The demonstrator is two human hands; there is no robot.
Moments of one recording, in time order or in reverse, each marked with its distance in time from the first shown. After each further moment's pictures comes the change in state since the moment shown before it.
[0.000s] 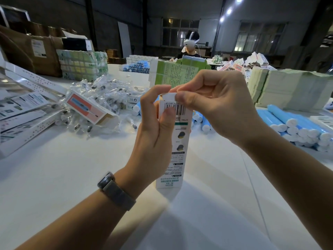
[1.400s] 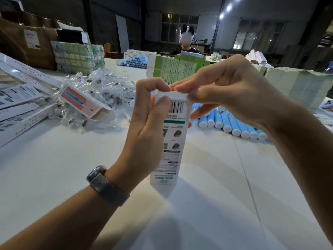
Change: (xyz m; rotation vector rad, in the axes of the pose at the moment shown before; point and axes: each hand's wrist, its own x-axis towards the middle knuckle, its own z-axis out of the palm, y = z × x) left_hand 0.002 0.018 -0.002 -0.141 0.023 -0.079; right_hand 0.009 -0.008 -0.035 0.006 -0.361 0.131
